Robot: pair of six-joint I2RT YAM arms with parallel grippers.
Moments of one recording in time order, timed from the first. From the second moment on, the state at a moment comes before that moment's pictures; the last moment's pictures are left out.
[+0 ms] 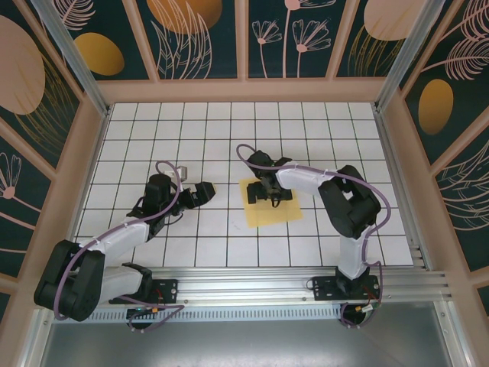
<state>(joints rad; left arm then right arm) -0.35 1.20 0.40 0.27 0.44 -0.74 0.71 1.91 1.21 -0.66 0.10 0.55</state>
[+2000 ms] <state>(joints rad) -0.40 1.22 0.50 0.17 0.47 -0.71 0.56 1.58 0.78 -0.17 -0.23 0.85</state>
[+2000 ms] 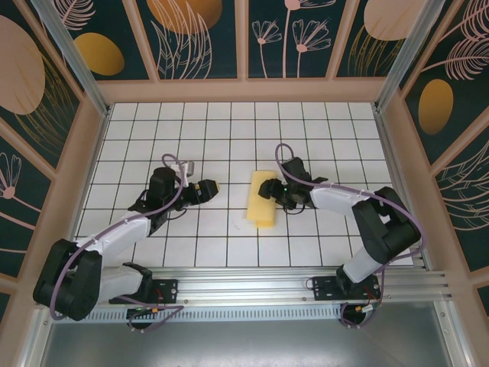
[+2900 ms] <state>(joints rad) -0.63 1.44 0.66 0.17 0.33 -0.76 0.47 1.61 0.80 -0.28 -0.31 0.66</state>
